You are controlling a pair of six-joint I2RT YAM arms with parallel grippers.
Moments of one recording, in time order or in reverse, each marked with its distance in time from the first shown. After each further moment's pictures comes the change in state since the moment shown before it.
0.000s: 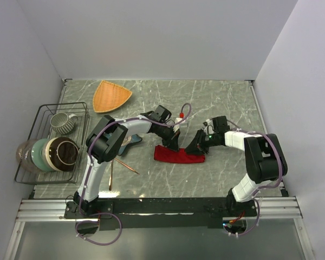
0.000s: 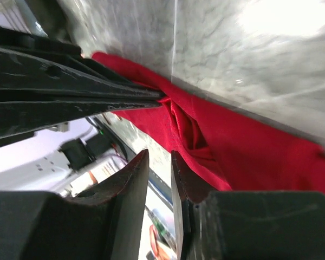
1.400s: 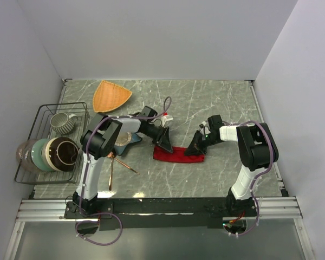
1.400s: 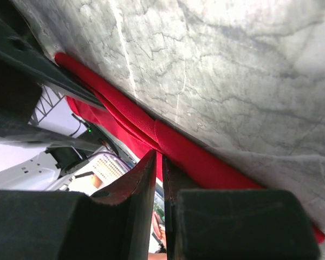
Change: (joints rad) left arm 0.137 0.006 -0.142 0.120 0.252 -0.480; right arm 0.029 0.191 0.106 -0.091 0.030 -0.064
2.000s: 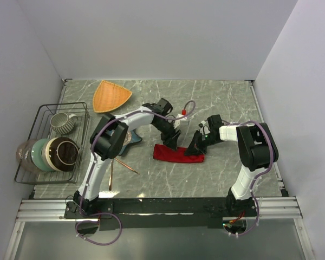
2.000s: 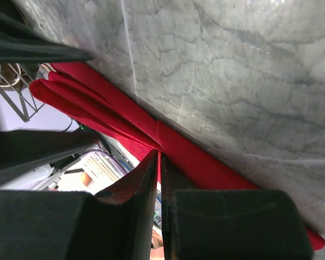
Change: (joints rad) left arm -0.106 0.060 0.391 -0.478 -0.285 0.731; right arm 0.006 0.000 0.006 -0.005 0.002 -0.046
